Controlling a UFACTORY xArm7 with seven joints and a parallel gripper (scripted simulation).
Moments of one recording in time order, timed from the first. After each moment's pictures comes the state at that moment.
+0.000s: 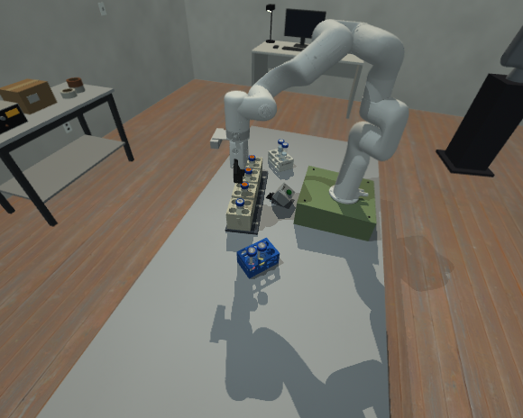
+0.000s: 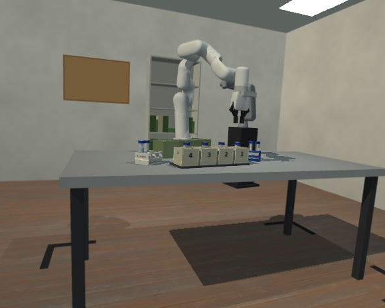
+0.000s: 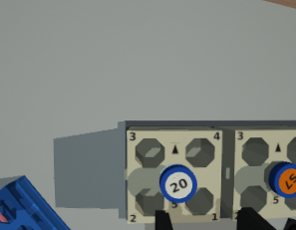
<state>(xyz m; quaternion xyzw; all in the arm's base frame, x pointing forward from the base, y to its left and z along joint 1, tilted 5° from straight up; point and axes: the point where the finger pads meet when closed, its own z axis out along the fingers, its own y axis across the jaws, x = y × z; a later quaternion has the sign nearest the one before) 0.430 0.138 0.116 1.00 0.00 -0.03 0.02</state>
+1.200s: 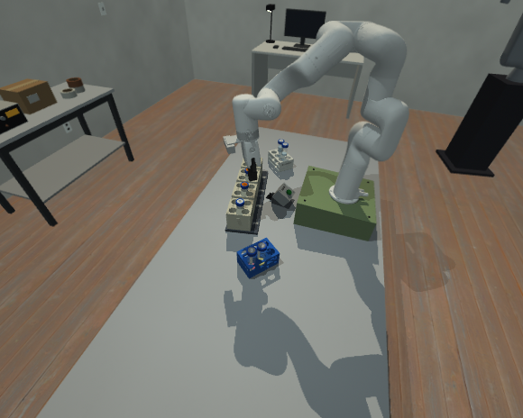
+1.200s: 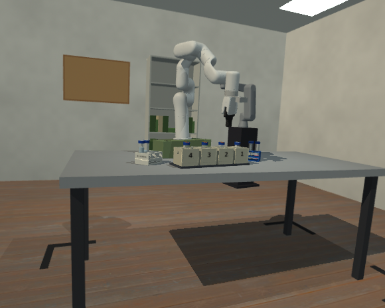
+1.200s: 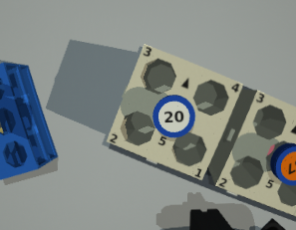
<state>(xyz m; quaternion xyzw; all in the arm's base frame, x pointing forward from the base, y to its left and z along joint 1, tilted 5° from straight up) 0.385 0.100 0.097 0.98 0.19 -0.09 -0.02</state>
